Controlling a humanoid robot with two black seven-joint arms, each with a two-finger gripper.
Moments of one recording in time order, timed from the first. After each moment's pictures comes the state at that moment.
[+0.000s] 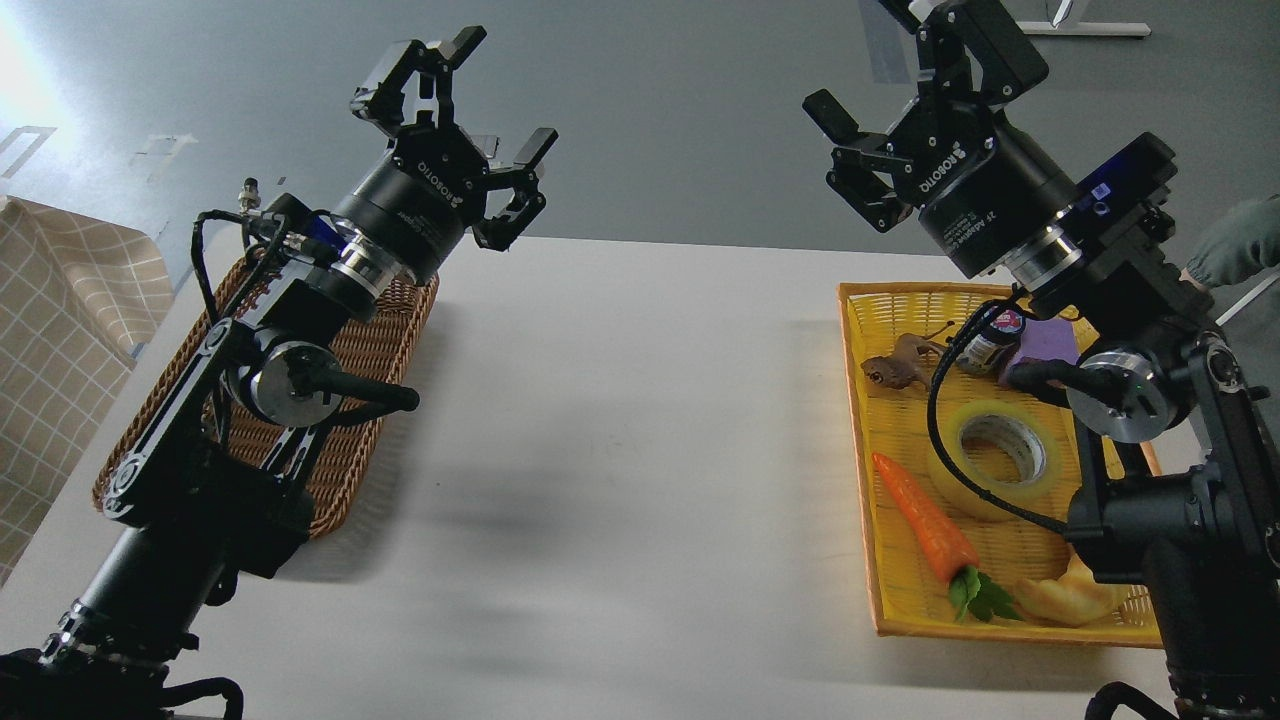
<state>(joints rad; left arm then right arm) -0.42 0.15 -1.34 -1.42 0.59 -0.26 0.02 0.48 0.00 1.47 1.50 -0.97 0.49 -0.12</state>
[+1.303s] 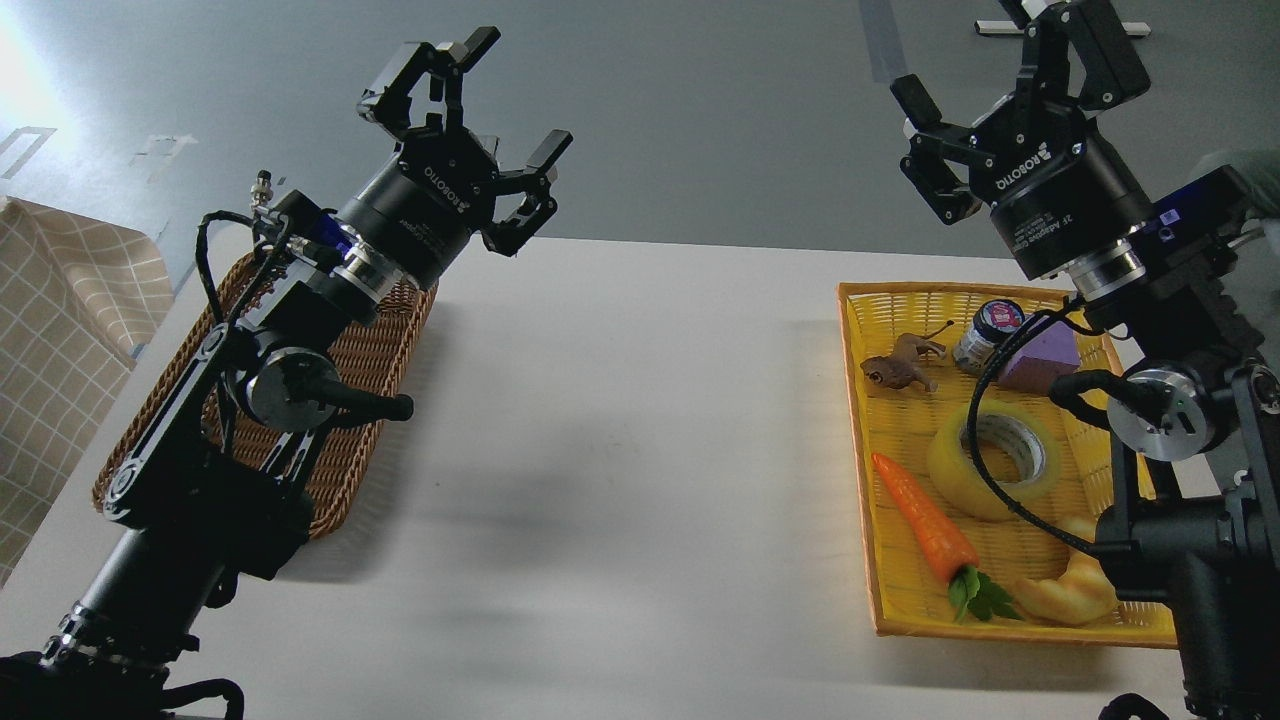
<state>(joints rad) -0.41 0.15 -1.35 -1.41 0.59 -0.36 0.00 0.43 0.00 1.58 1.47 -0.97 0.49 -0.02</state>
